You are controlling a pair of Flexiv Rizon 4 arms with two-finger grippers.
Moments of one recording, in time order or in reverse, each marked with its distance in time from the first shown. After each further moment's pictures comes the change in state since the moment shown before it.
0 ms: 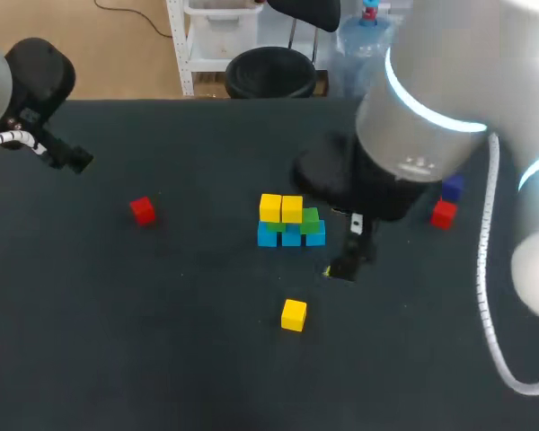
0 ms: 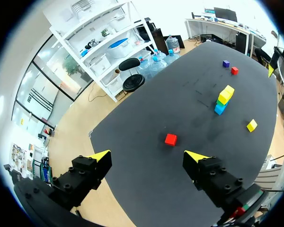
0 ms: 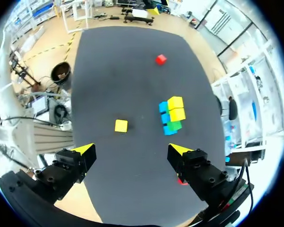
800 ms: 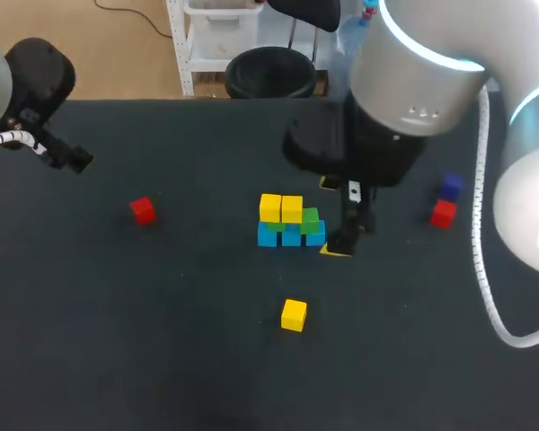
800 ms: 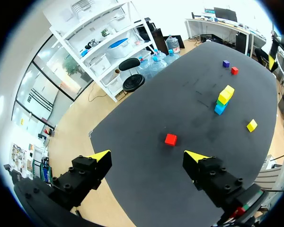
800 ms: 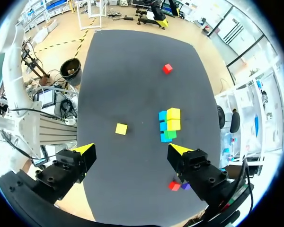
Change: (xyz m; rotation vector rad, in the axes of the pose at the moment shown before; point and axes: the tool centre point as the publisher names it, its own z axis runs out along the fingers) left arm 0.000 0.000 0.000 0.000 0.000 0.000; right arm -0.020 -0.010 -0.028 -0.022 -0.017 -0.094
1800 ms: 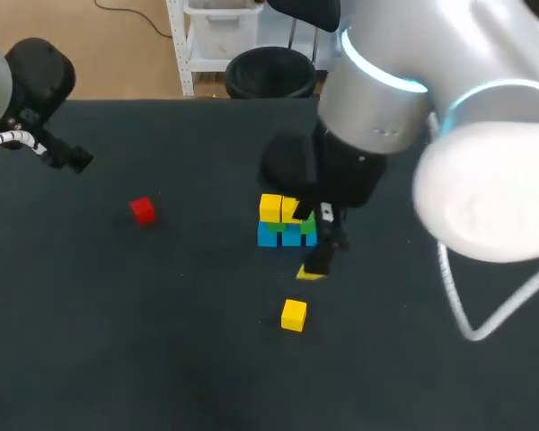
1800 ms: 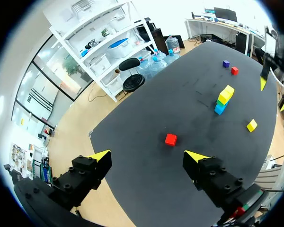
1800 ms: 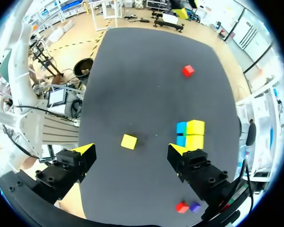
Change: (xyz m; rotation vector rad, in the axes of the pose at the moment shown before) left arm 0.000 0.000 0.000 0.000 0.000 0.000; right arm -0.017 0.007 0.069 -0.173 -0.033 -0.065
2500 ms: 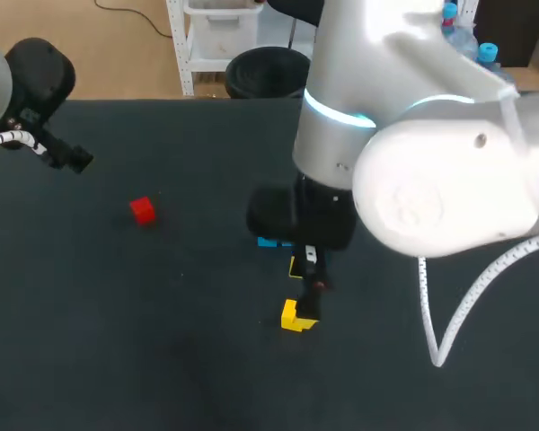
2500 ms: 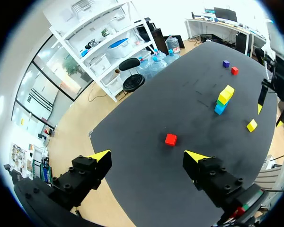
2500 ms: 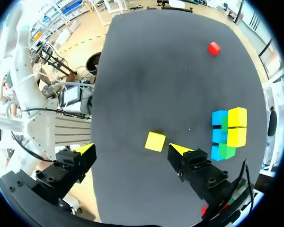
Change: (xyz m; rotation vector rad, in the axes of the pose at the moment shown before) left arm 0.000 0.000 0.000 0.000 0.000 0.000; right arm 0.013 0.034 0.057 -0.180 0.080 0.075
